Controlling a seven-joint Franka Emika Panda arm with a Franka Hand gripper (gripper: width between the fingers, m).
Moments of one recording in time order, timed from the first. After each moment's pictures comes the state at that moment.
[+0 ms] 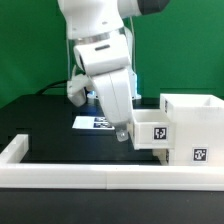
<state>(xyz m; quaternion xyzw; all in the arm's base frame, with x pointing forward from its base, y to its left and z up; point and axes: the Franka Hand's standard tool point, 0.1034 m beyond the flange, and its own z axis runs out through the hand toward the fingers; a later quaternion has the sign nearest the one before) 0.573 -0.034 0.058 -0.68 -0.72 -0.06 0.12</state>
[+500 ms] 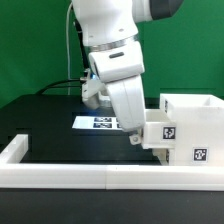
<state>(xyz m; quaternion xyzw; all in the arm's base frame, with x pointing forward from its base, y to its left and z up) 0.567 0.000 0.054 -0.70 -0.70 -0.05 0.13</state>
